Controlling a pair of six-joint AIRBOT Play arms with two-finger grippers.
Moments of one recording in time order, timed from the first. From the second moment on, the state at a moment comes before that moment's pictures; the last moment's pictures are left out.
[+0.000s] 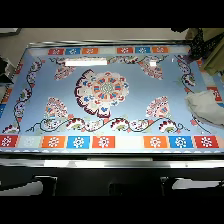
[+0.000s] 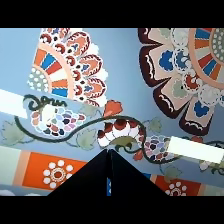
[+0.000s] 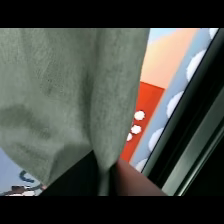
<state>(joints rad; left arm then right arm) 0.28 -1.43 2.00 1.29 -1.76 -1.72 -0.77 -1.64 1.75 1.49 -1.62 -1.08</state>
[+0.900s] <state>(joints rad) 0.28 -1.43 2.00 1.28 -1.76 -1.73 -0.77 -1.46 1.19 1.26 -1.51 -1.07</state>
